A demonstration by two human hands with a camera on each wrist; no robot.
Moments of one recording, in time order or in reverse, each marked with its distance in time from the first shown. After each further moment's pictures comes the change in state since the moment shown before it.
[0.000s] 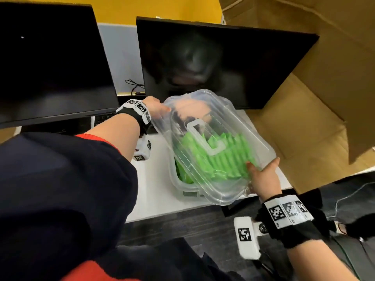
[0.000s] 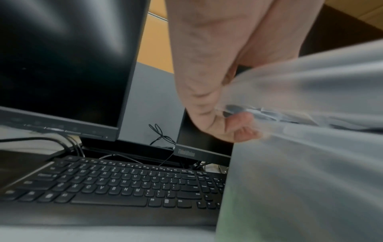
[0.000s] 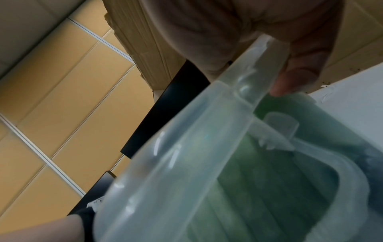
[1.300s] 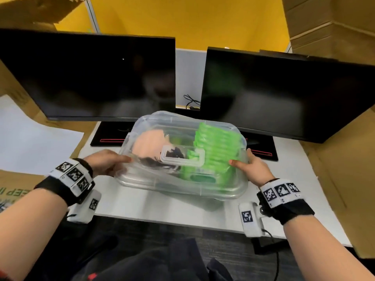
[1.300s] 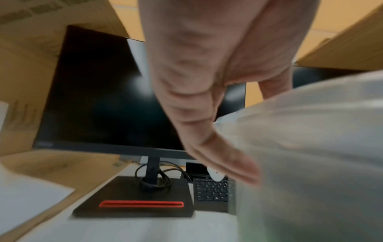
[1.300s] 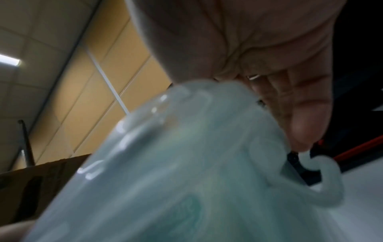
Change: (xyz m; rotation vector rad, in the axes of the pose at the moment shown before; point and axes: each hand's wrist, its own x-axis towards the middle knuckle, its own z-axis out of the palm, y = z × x) left_hand -0.180 -0.183 -0.087 -0.423 0.044 -0.444; right_hand 0.006 -0.099 0.079 -0.107 -0.605 -0.423
